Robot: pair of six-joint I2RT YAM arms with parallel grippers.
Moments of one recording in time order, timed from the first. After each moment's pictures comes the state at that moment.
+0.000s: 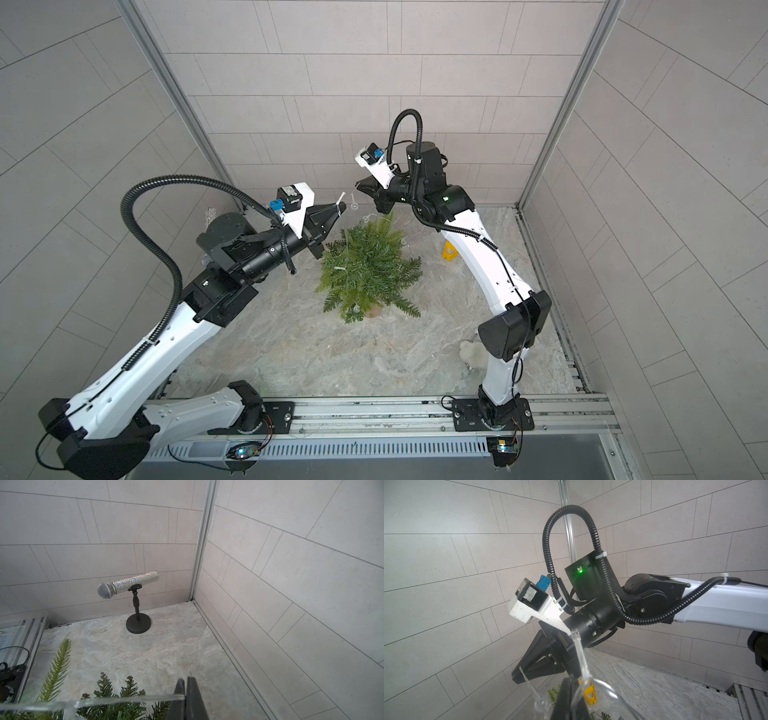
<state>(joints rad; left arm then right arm) -0.65 1.11 1.31 -0.04 0.26 0.14 0.43 1.79 2.08 -0.55 -0.56 -0.31</state>
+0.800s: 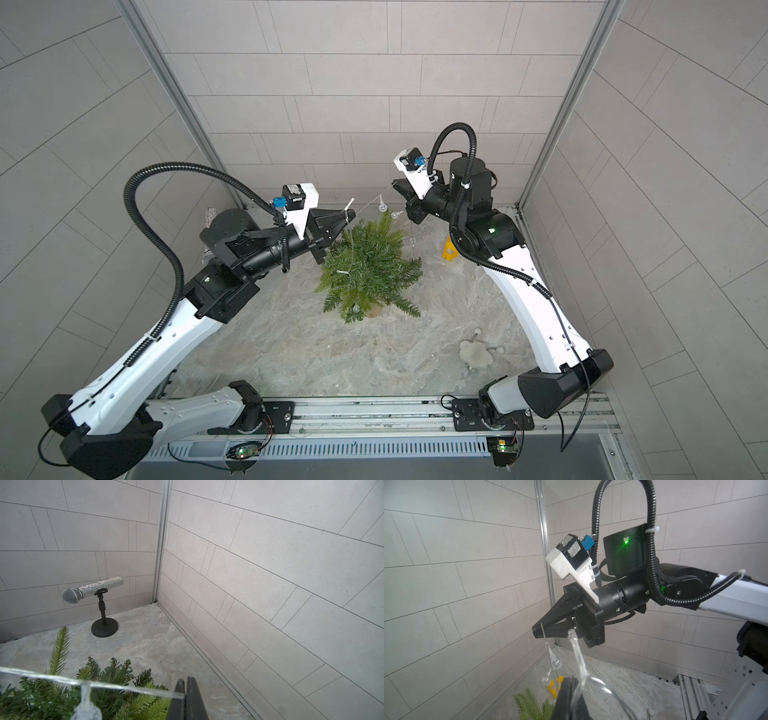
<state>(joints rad) -0.65 1.13 1.36 -0.09 0.44 0.03 0.38 1.40 1.73 -0.48 -0.37 -0.30</state>
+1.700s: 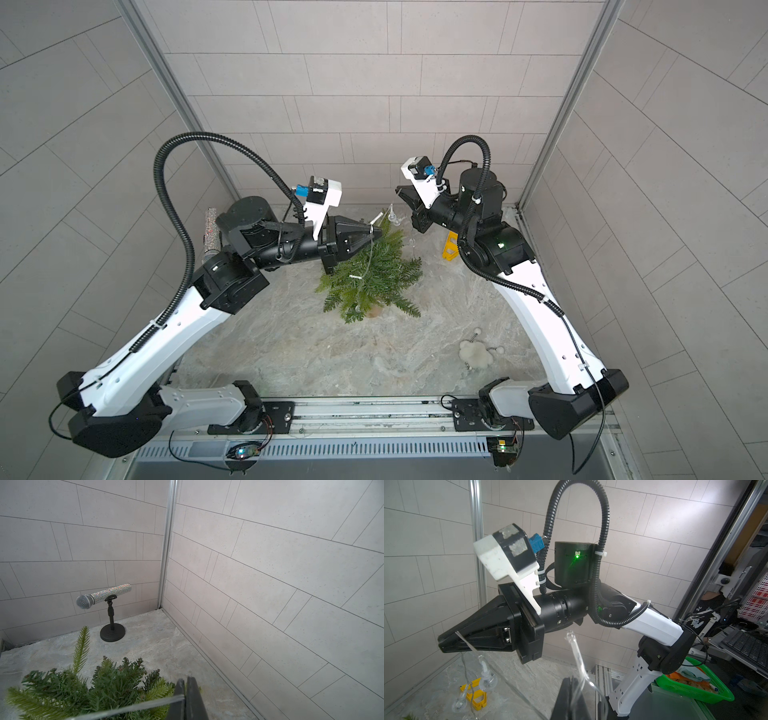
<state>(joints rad) -0.80 1.24 1.52 -0.20 0.62 -0.22 0.37 1.30 1.62 -0.42 -0.39 -0.26</state>
